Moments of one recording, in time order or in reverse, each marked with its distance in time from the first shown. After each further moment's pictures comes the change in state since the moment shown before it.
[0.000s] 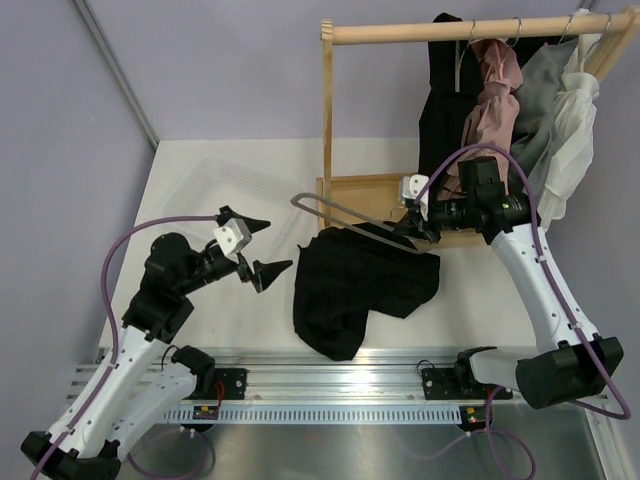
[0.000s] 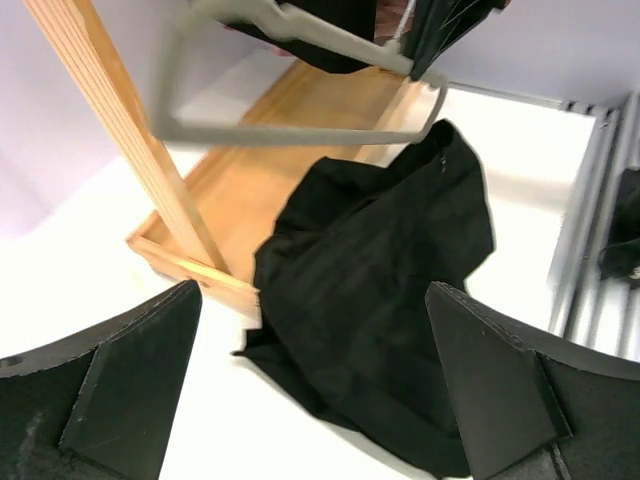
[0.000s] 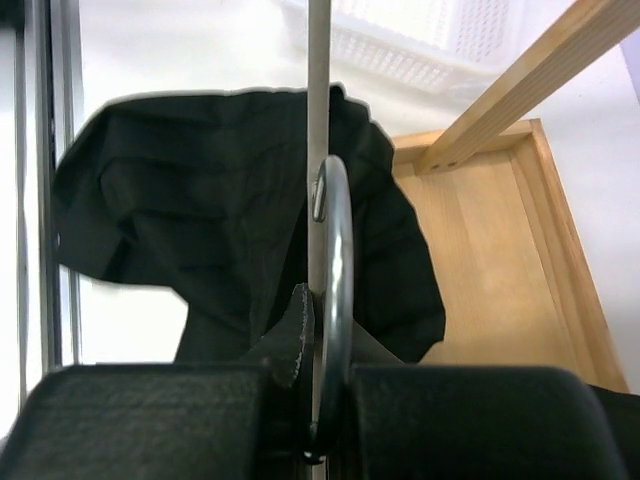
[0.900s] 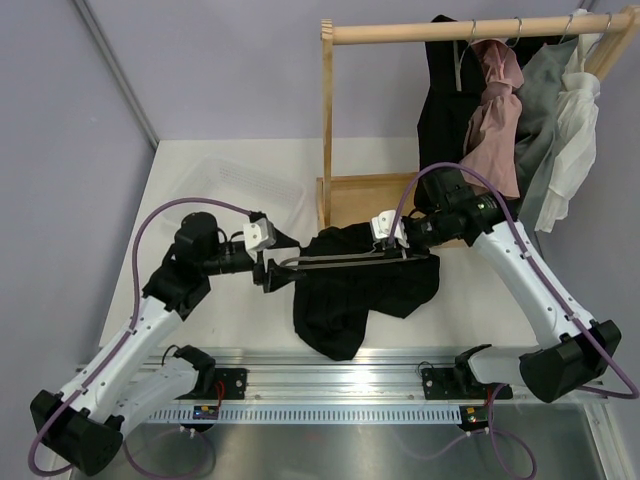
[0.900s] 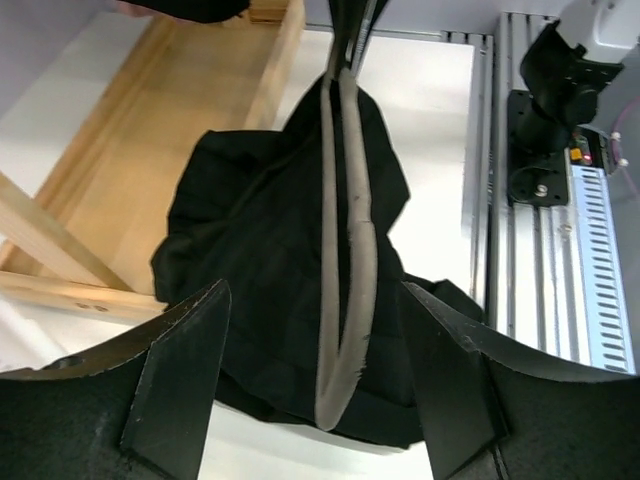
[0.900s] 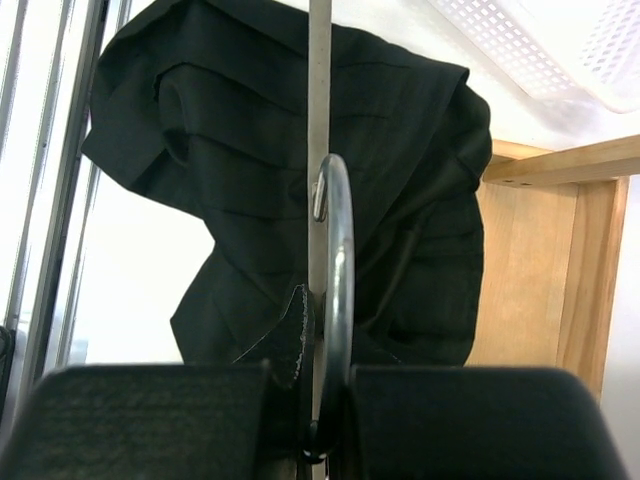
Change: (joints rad) left arm -0.014 0.182 0.025 -0.025 0.271 0.103; right arm 0.201 0.042 0.060 -0.279 0.186 -0.365
